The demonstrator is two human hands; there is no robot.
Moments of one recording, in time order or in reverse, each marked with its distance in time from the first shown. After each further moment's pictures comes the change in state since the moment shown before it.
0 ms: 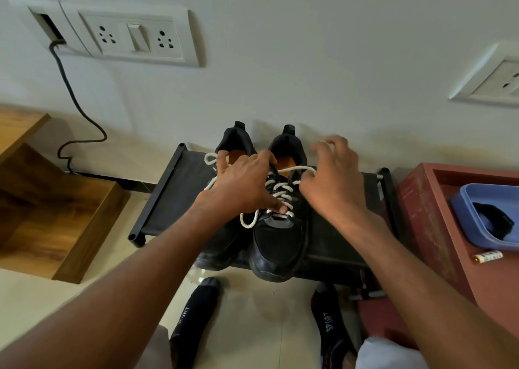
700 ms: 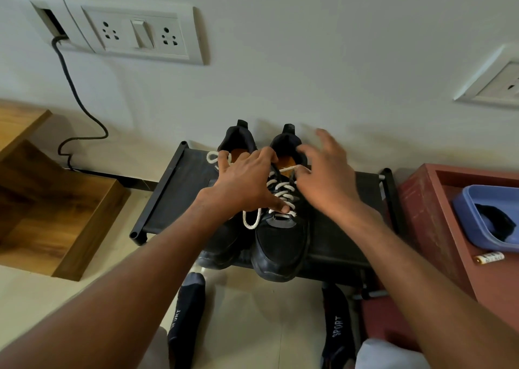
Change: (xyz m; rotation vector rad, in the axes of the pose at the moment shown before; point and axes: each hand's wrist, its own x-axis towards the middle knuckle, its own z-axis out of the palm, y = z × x) left_hand 0.000 -0.003 0.000 -0.013 -0.007 0.009; right_hand 0.012 0.000 0.013 0.048 -0.079 -0.062
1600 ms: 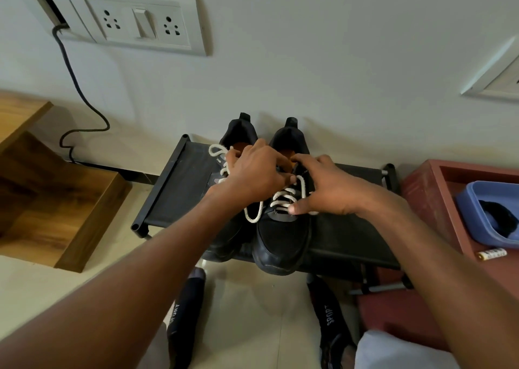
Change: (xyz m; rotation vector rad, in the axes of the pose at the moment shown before) left_hand 0.003 0.014 0.000 -0.197 0.094 -0.091; right_hand -0.004 0.005 -0.026 0.104 -0.595 -0.001
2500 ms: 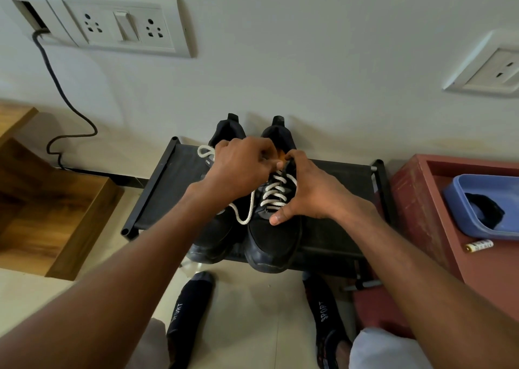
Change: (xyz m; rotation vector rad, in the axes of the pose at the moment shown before) left_hand 0.000 -0.003 -0.012 -0.134 0.103 0.093; right_hand 0.007 0.005 0.023 -0.025 0.145 0.036
